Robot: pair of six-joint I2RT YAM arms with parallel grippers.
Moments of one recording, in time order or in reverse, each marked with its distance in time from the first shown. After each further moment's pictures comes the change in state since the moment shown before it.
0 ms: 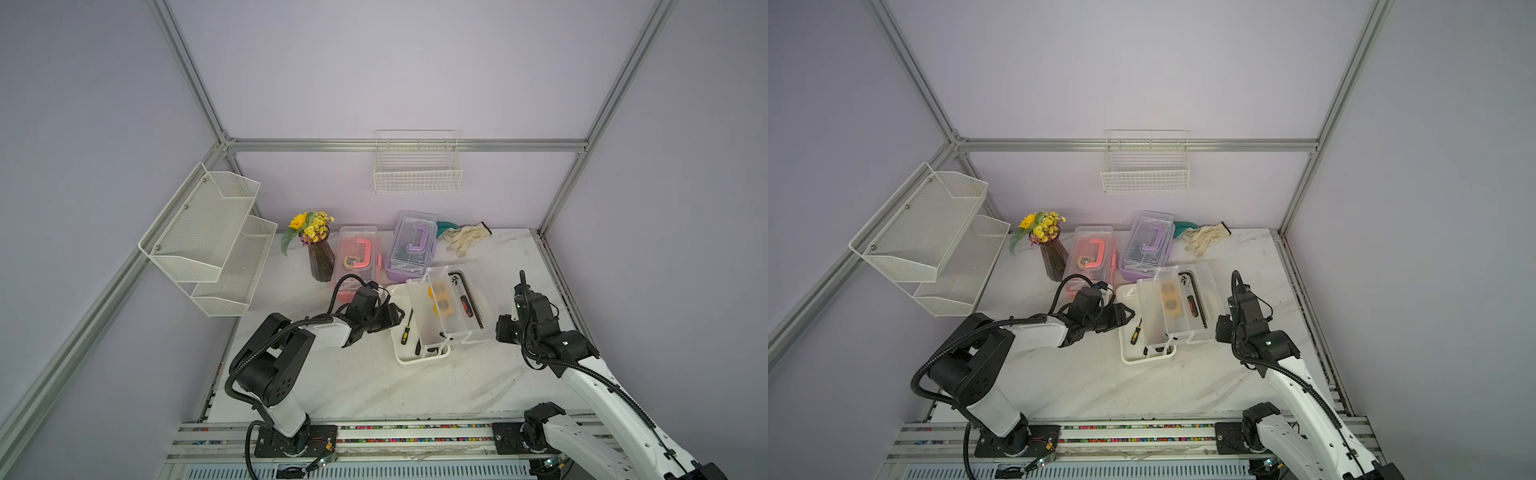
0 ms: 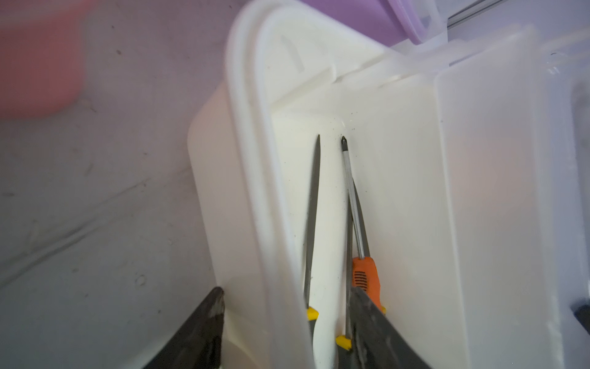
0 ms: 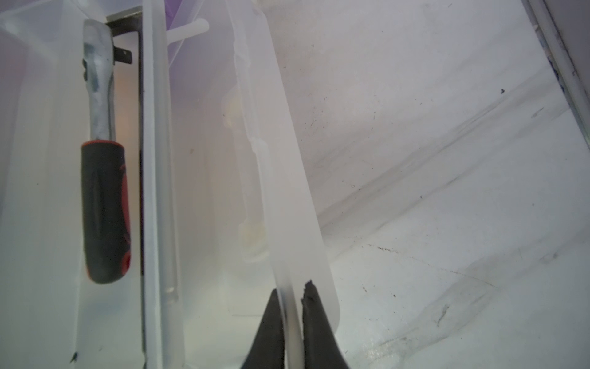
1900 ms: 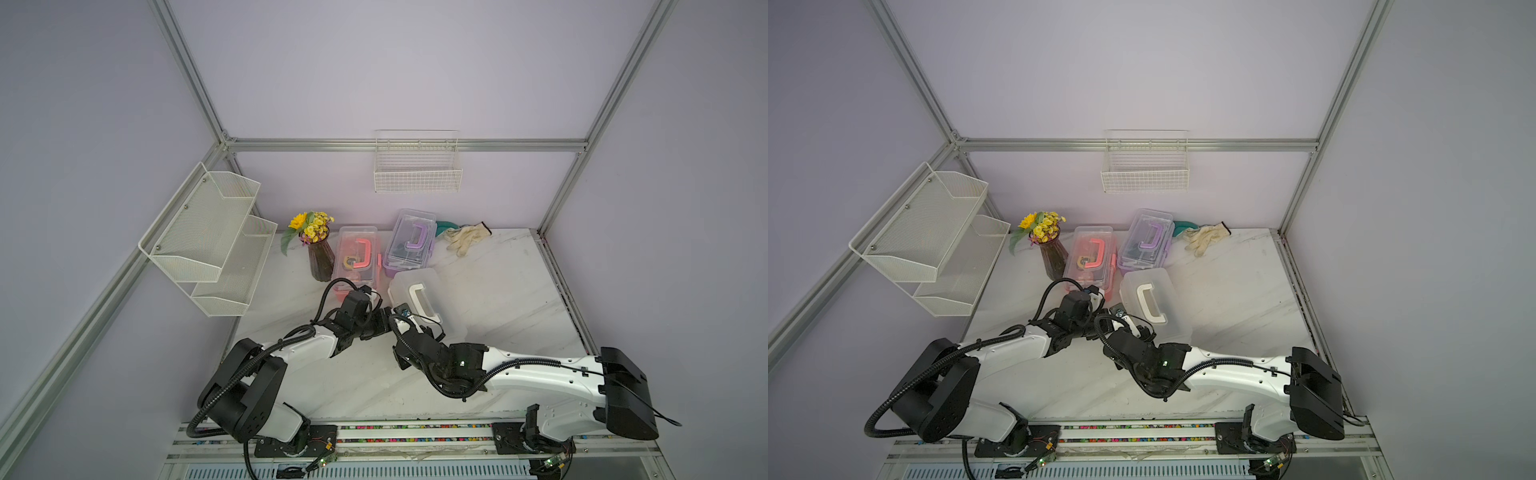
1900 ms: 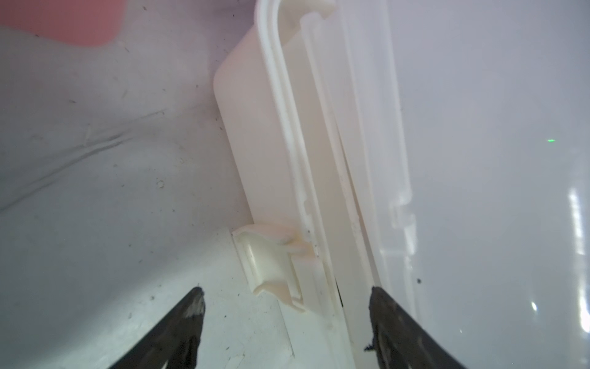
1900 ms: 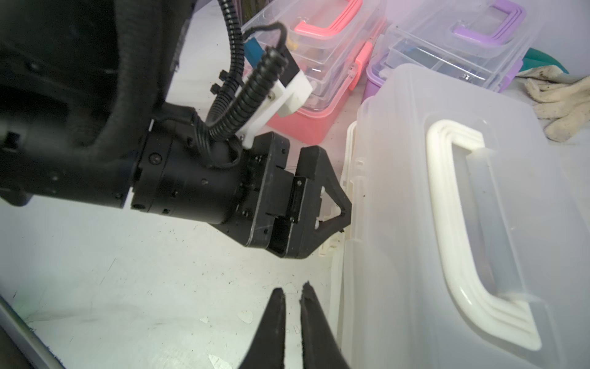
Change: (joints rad) left arm 0.028 -0.260 -0.087 -0.174 0.039 -0.011; right arm 0.909 0.557 0.238 0.467 0.421 0.077
